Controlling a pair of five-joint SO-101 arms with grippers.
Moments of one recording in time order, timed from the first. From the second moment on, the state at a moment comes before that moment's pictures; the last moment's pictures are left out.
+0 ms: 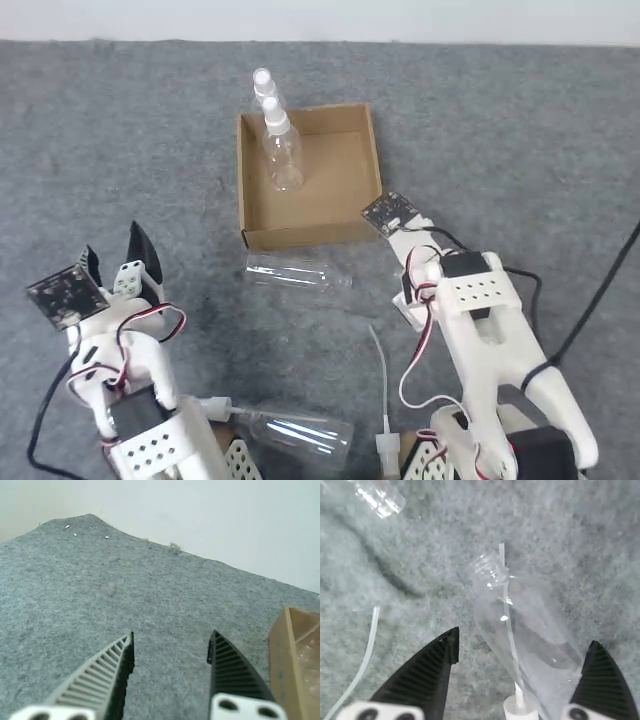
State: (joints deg) left arm -31.8 -103.5 96.1 38.1 10.5; right arm -14.0 -24.4 53.1 57.8 26.9
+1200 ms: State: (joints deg) left arm -31.8 -103.5 96.1 38.1 10.5; right arm -16.7 -21.6 49.7 58.1 43.2
